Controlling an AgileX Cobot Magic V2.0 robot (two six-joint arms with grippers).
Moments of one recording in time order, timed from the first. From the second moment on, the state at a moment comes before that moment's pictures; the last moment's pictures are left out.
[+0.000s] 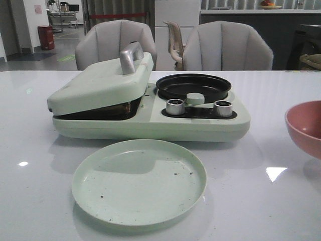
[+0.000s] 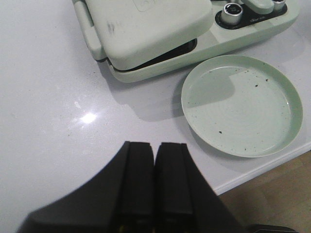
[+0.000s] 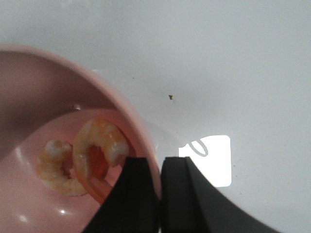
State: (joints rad) left arm -0.43 0.68 -0.71 -0.02 0.77 0.03; right arm -0.20 1.59 -1.06 0.04 0.76 -0.02
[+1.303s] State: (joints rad) left arm -0.43 0.68 -0.71 -0.02 0.77 0.03; right arm 0.52 1.73 -1.65 -1.18 0.88 0.45
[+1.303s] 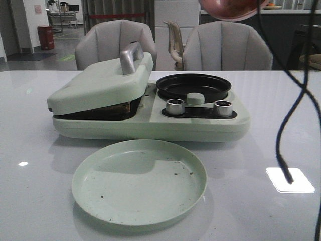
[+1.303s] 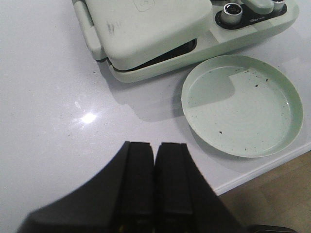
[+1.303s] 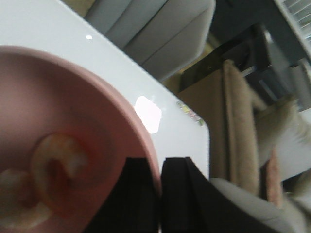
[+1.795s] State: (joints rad) left arm -0.43 0.68 -0.71 0.02 0.77 0.03; right arm 0.62 2.06 -1.77 -1.68 1.07 0.64
